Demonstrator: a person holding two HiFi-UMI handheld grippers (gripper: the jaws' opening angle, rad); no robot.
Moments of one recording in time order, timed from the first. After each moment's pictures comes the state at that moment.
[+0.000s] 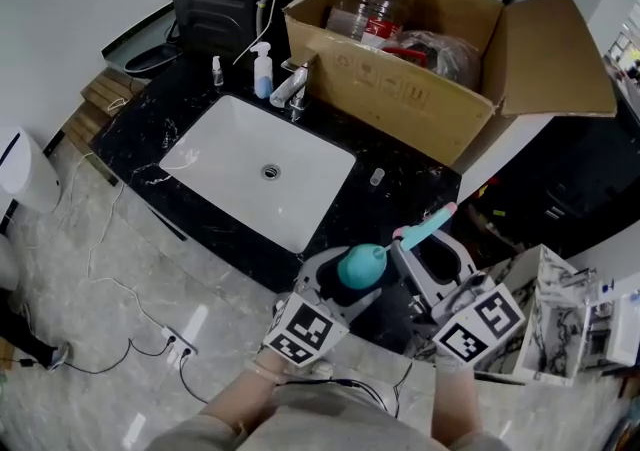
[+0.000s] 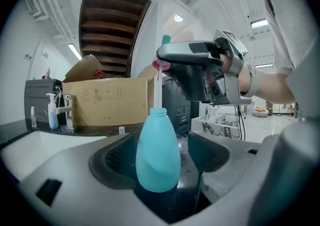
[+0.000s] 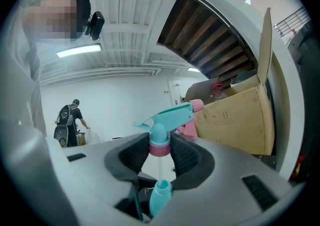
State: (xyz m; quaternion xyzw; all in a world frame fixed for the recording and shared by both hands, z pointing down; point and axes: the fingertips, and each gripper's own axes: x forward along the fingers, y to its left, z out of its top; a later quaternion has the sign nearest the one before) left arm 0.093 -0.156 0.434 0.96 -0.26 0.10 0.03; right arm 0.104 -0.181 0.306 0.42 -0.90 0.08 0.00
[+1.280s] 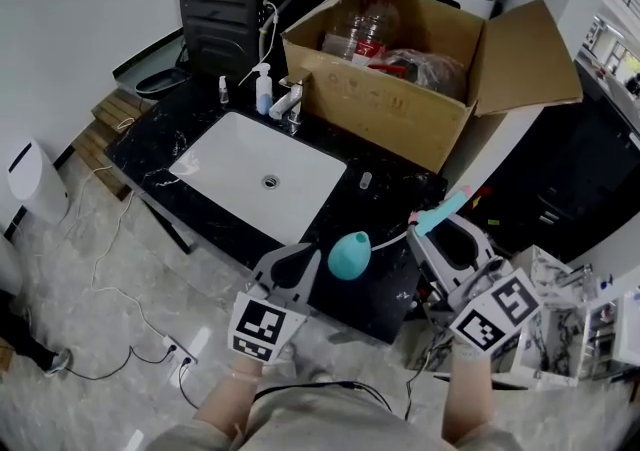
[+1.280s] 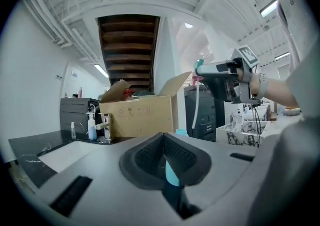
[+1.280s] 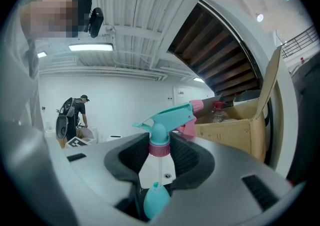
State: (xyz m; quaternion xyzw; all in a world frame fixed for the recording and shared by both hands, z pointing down) left arm 0.016 -0.149 0.378 0.91 -0.41 0.05 0.00; right arm 0.136 -0.142 0.248 0.42 -0.91 0.01 0.01
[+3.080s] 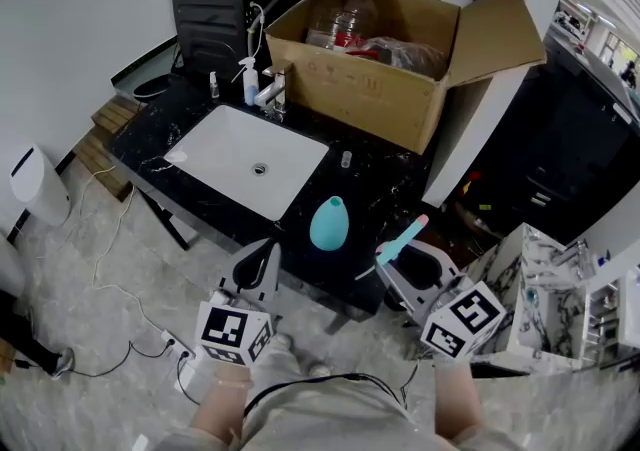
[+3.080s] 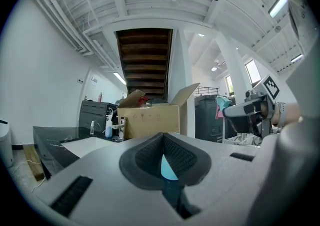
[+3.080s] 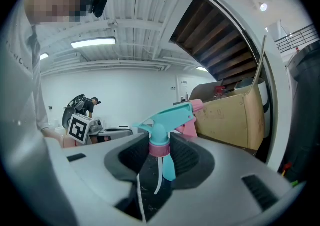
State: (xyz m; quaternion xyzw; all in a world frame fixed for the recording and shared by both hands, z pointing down) left arm -0.011 -0.083 0.369 0.87 -0.50 -0.01 0.02; right arm 0.153 -0.058 0.331 0.39 -0.92 0.04 0.06
